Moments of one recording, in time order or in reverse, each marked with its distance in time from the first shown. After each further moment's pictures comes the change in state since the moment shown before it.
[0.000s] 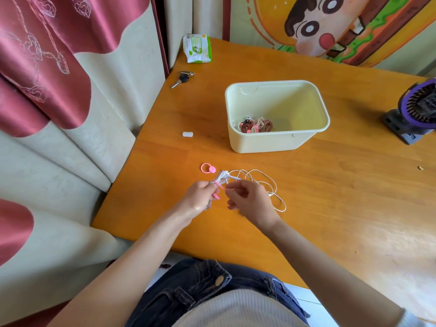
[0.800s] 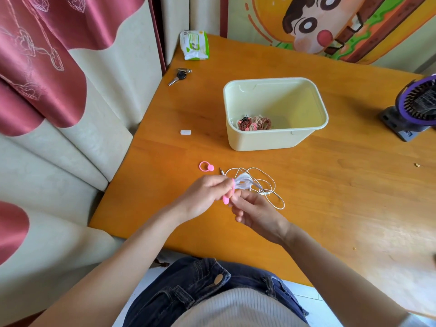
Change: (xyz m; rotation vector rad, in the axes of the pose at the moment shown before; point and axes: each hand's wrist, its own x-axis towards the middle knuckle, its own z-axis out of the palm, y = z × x) left_hand -0.021 0.023 -0.007 0.082 -0.290 0.315; right_hand -0.010 0.023 -0.015 0.557 -0.454 0.125
